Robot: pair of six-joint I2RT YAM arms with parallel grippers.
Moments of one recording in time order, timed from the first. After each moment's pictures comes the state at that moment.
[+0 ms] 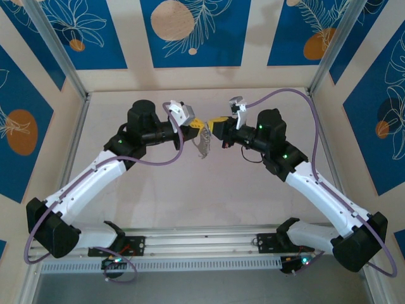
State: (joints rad) left arm -0.62 1.28 1.21 -0.14 0.60 0.22; right arm 0.58 1.11 1.04 -0.07 -0.40 0.35
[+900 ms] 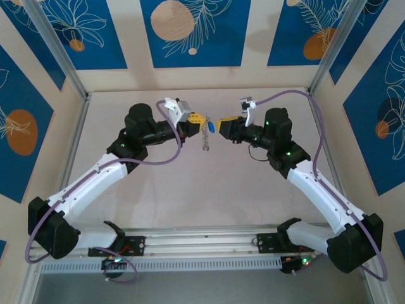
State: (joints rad) left arm -0.62 1.28 1.12 0.13 0.60 0.02; right arm 0.44 1.12 0.97 -0.04 -0.53 0.47
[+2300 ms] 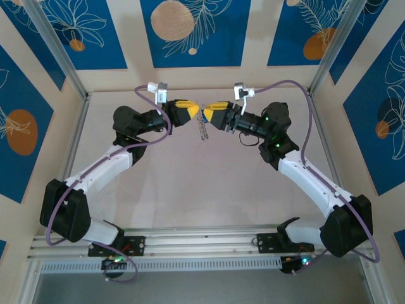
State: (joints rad) left arm -0.46 1.42 1.05 0.88 0.93 -0.72; right arm 0.46 1.26 1.03 0.45 -0.76 0.69
